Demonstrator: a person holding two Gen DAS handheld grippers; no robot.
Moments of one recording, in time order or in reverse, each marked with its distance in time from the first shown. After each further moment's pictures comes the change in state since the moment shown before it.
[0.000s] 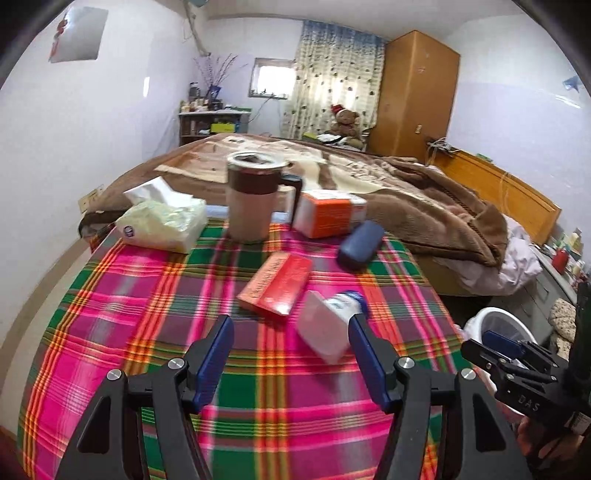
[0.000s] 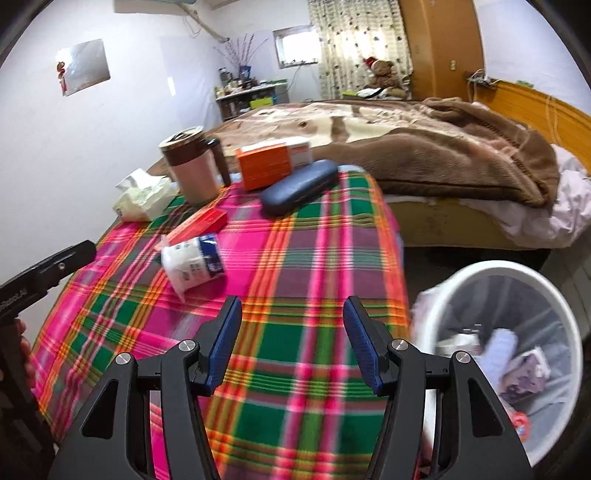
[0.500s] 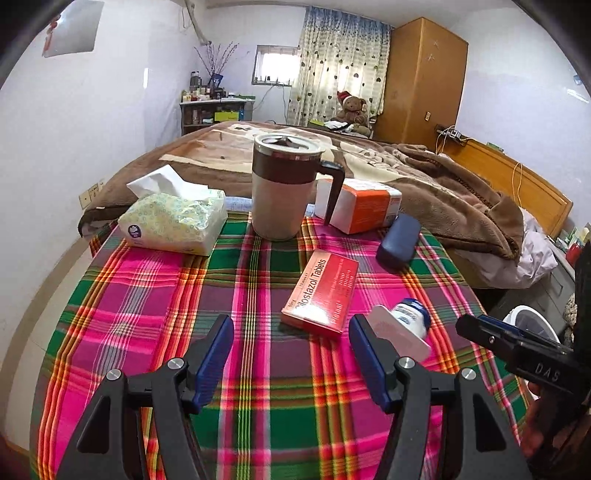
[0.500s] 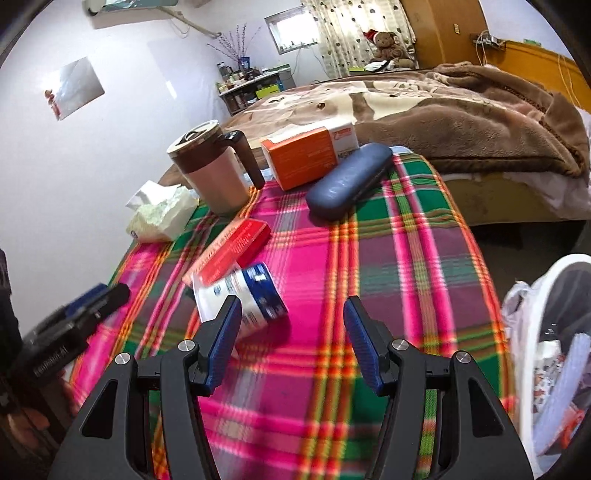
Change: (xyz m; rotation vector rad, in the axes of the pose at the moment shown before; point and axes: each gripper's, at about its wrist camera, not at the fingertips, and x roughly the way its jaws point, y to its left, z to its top) left arm 0.050 0.044 0.016 0.022 0.054 0.011; right arm 0.057 0.034 0.031 0.145 0.059 0.094
